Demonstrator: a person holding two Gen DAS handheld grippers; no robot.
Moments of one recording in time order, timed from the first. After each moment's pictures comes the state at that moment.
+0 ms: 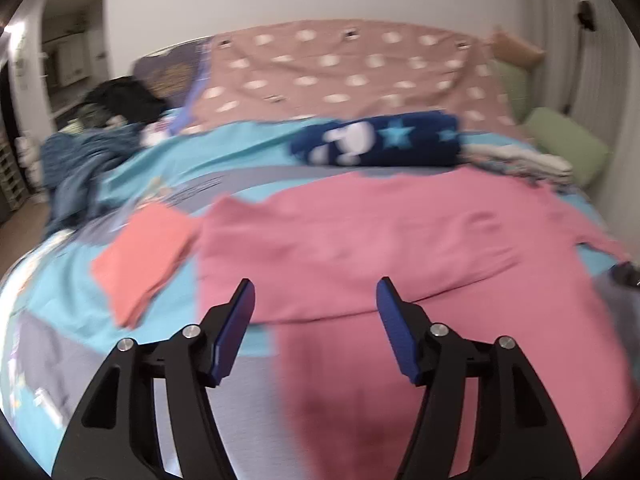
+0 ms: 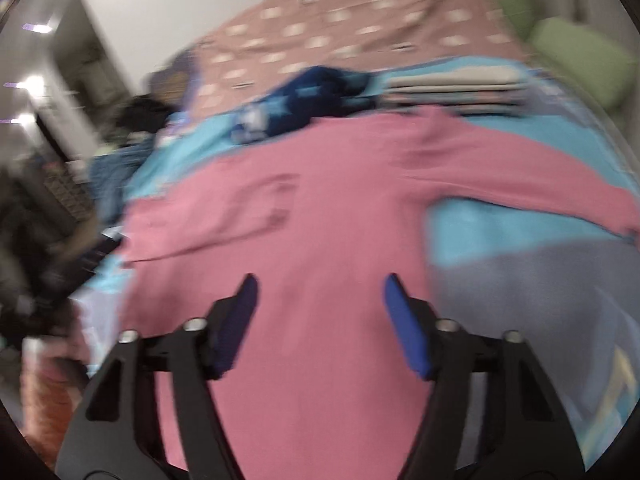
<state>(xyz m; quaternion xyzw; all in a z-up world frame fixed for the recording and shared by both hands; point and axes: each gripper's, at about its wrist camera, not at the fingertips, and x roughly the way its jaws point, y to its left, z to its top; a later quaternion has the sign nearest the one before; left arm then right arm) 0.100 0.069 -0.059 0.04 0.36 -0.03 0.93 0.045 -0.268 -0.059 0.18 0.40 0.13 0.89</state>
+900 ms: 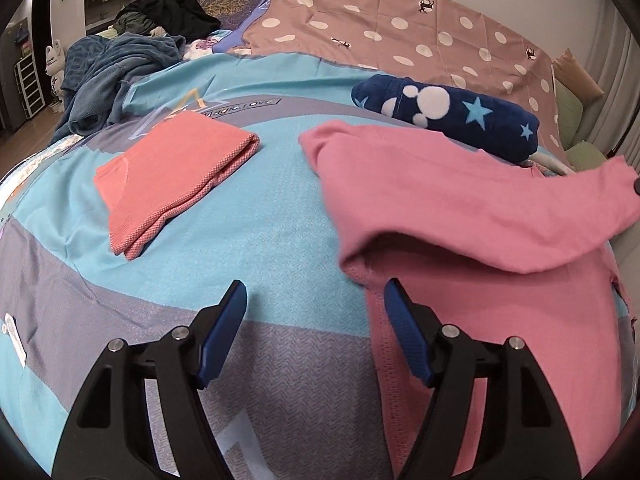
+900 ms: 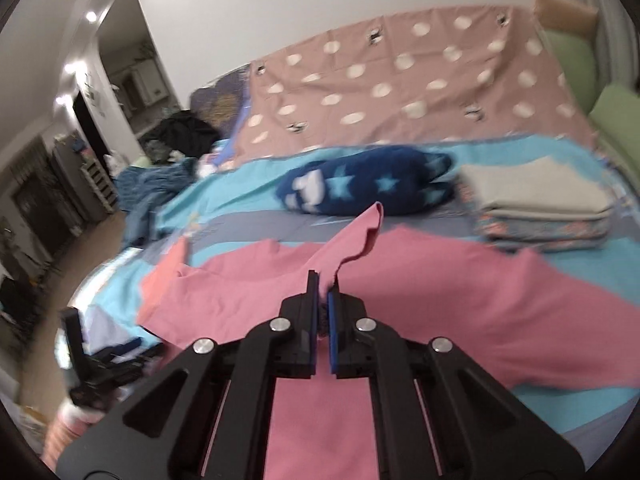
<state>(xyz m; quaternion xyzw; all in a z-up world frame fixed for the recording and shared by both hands) 0.136 0.129 -0.108 -0.07 0.43 0.00 0.90 0.141 -0.254 -0.009 0.11 0.33 0.10 0.93</state>
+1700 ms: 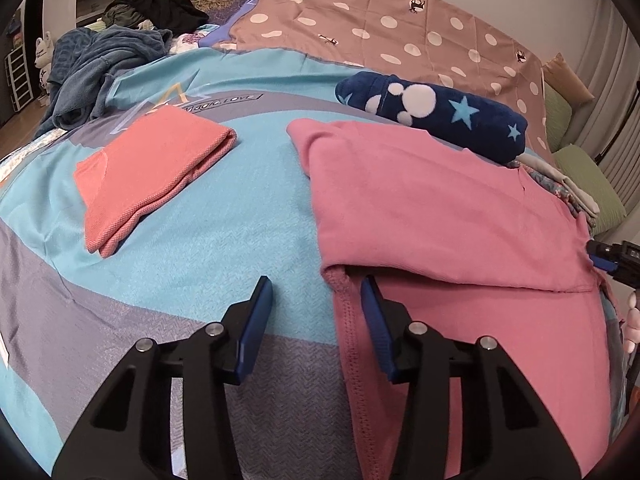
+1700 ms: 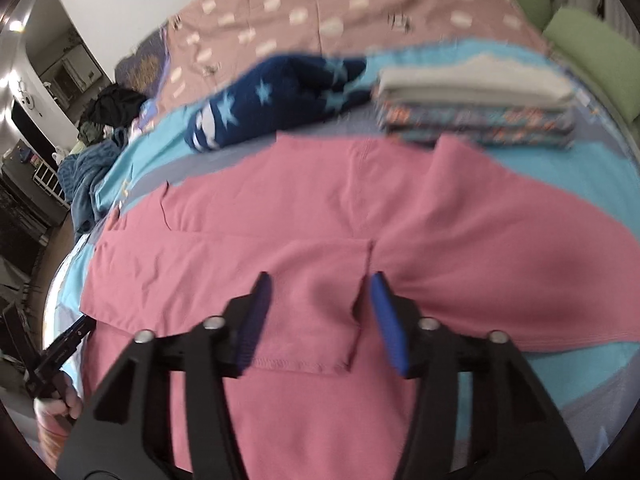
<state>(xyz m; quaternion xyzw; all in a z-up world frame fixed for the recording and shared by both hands) 0.141 0.120 -0.113 -0.08 0.43 -0.03 0.90 0.184 -0.310 -0.098 0.17 0.48 0.04 0.86</state>
